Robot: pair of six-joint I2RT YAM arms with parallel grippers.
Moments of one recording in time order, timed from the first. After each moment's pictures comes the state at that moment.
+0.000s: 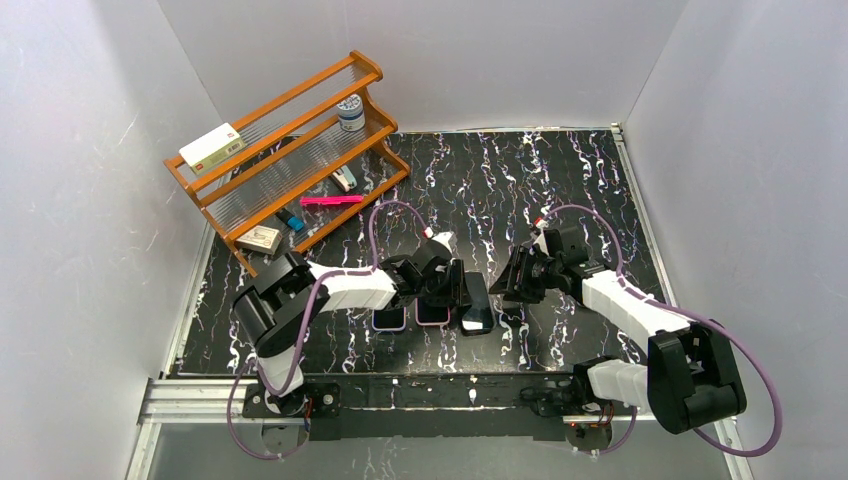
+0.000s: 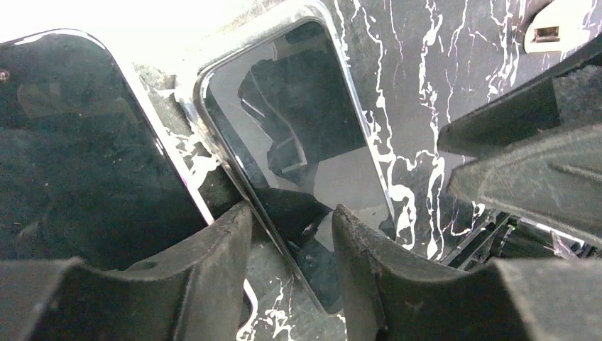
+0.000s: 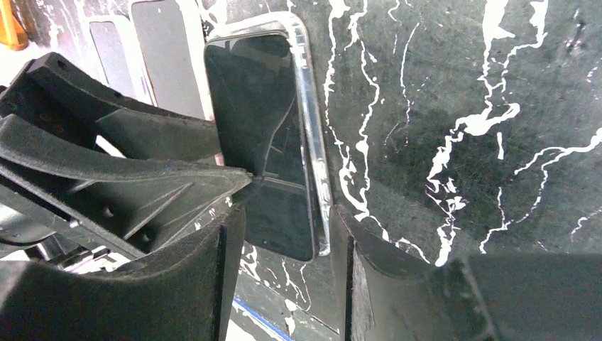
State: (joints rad) left arm -0.95 1.73 0.87 0.09 0.08 -0.81; right arm 0.32 1.20 0.57 -0.34 -0.47 0.61
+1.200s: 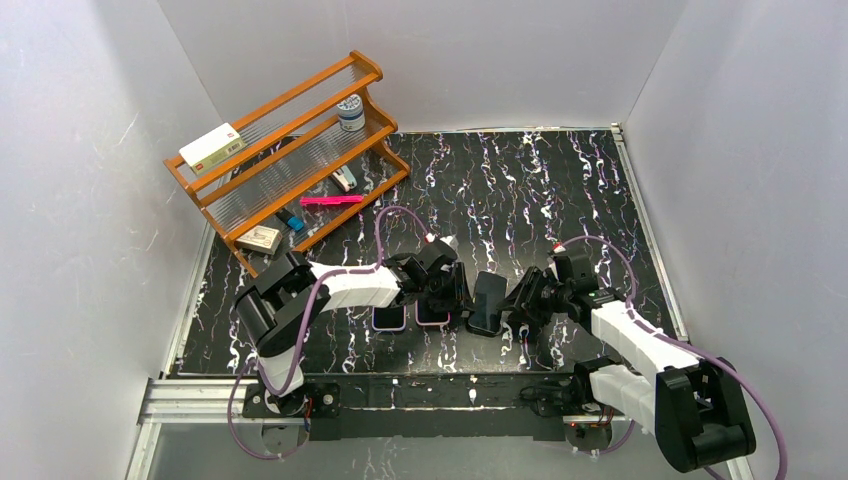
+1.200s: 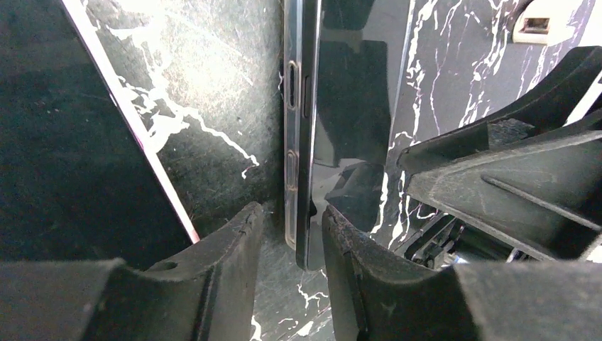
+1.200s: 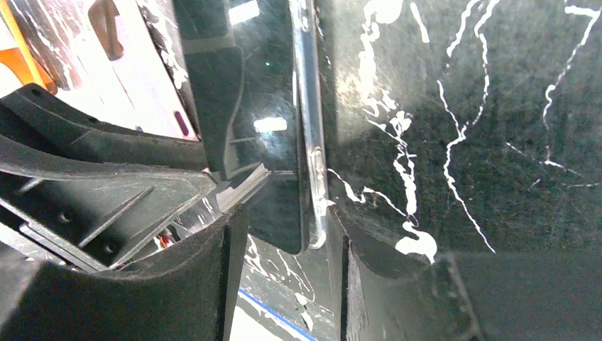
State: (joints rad) left arm -0.96 1.75 0.93 -0.02 0.14 -0.94; right arm 0.28 1.01 0.37 -0.29 -0.45 0.82
